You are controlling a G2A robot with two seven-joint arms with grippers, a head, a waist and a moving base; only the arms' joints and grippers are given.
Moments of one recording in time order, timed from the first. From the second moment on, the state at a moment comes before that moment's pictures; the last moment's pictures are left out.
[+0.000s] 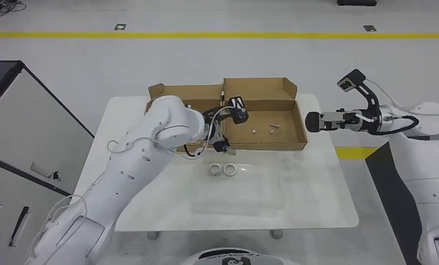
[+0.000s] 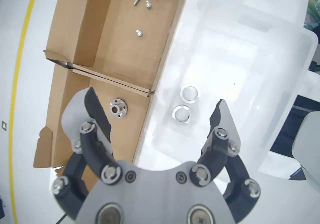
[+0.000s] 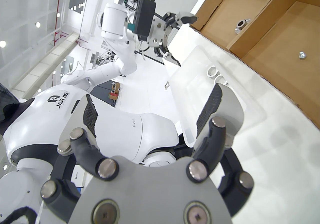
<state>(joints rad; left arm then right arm) 0.89 -1.23 -0.86 -1.73 0.84 -0.54 -1.28 -1.11 -0.83 1.44 -1.37 0.61 -0.28 1.54</state>
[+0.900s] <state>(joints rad) 0.71 -1.22 -0.46 -1.71 0.83 -0.52 -1.30 -1.11 -0.83 1.44 -1.37 0.61 -0.28 1.54</state>
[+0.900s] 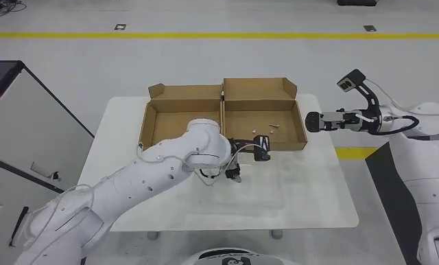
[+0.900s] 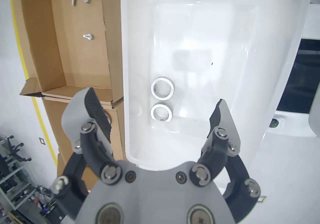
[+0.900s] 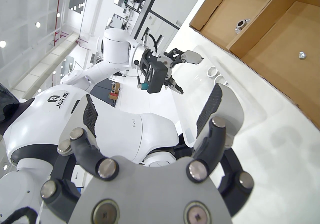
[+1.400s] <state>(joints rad) 0.55 -1.24 -0.25 -1.65 0.75 -0.51 -1.31 -1.11 -0.83 1.44 -1.37 0.61 -0.28 1.54</state>
